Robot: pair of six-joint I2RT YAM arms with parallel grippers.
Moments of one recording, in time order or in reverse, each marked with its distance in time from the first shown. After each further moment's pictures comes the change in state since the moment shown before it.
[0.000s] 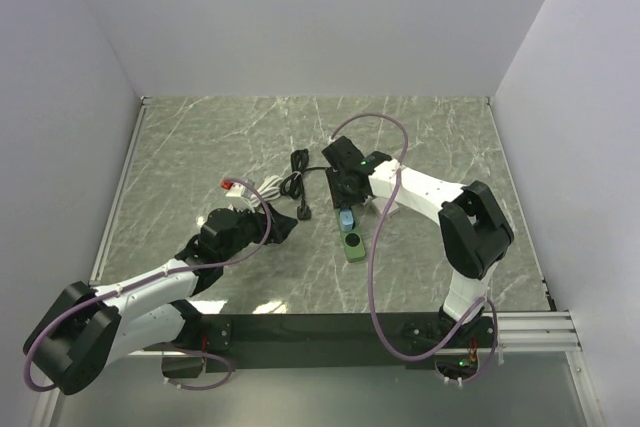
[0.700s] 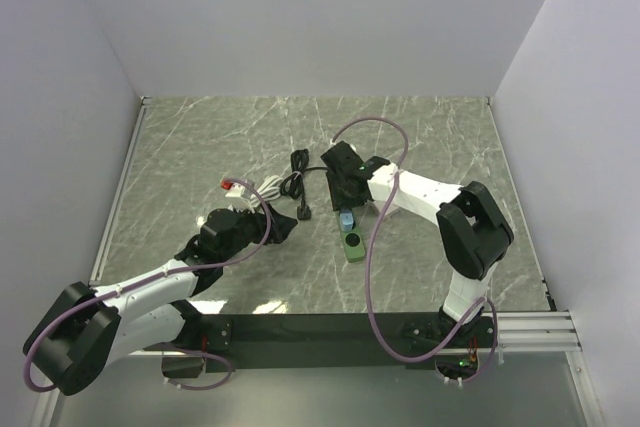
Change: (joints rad) left arm 0.001 -0.003 -0.003 0.000 0.002 0.000; right arm 0.014 -0.023 -0.042 0.051 0.043 0.043
